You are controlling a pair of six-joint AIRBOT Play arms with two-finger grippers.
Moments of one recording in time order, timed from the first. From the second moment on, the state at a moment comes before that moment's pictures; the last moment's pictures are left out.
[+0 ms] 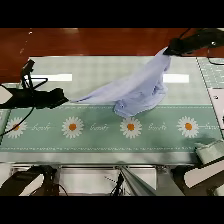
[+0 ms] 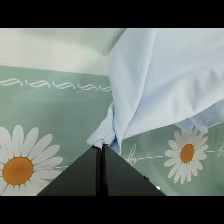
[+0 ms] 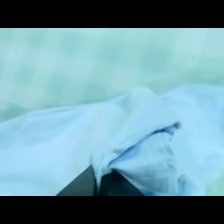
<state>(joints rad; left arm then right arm) -0.07 -0.94 0.84 1.07 -1.03 -1.66 -0.10 -1.80 1.97 -1.02 1.32 1.28</state>
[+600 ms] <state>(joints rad) -0.07 -1.02 0.81 1.06 -1.00 -1.61 -0.23 -1.71 1.86 -1.20 1.52 1.33</state>
